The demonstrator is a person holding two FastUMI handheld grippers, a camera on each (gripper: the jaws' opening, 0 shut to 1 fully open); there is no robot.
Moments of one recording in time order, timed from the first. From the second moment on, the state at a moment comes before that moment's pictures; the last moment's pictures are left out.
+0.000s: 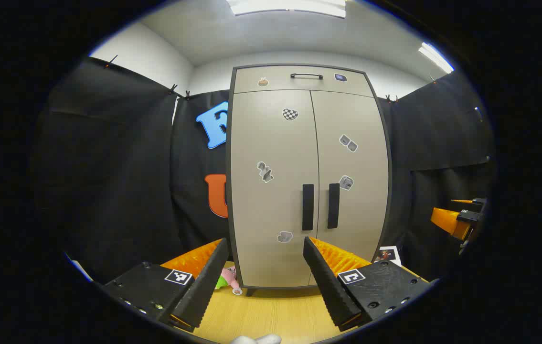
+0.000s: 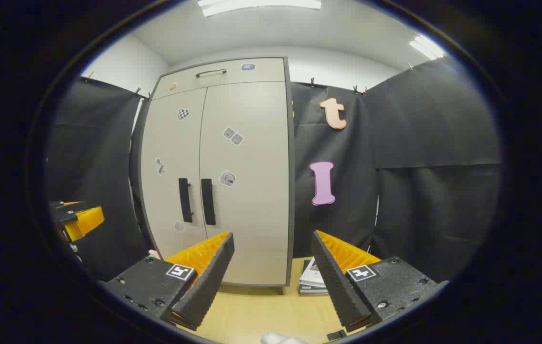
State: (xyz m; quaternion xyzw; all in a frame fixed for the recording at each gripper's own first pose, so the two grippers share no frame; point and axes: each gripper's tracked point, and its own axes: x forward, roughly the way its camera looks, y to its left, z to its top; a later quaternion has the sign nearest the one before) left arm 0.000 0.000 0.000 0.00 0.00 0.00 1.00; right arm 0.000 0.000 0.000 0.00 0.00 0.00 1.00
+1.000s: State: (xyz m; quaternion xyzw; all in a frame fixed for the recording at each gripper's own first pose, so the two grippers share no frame) left arm 0.002 0.007 -0.012 0.01 0.01 0.01 1.00; right arm 0.050 0.035 -0.016 -0.01 0.01 0.03 1.00
